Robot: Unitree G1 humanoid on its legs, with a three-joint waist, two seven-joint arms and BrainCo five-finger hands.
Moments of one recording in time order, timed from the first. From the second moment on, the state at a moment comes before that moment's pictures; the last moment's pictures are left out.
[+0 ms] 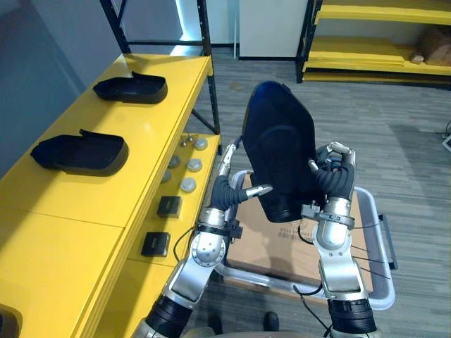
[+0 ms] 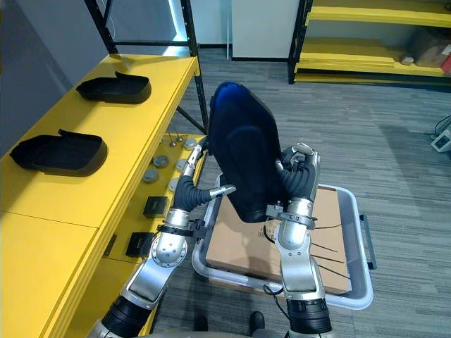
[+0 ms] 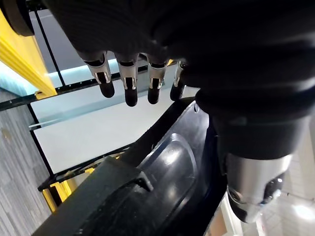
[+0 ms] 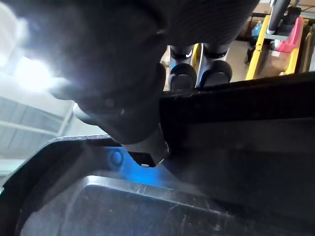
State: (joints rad) left arm -0.17 0.07 -0.43 -0.08 0.37 -0.12 0.38; right arm -0.09 -0.03 0.07 -0.26 -0.36 0.01 -0.44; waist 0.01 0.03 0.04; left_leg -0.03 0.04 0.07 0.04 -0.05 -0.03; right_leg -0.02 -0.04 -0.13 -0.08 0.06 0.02
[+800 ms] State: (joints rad) left arm -0.11 0.05 -0.34 0.03 0.12 -0.11 0.37; right arm -0.08 -0.02 0.10 -0.22 -0.33 0.01 -0.44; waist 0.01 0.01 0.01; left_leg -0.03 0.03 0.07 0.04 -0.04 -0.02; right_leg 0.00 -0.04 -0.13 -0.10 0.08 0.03
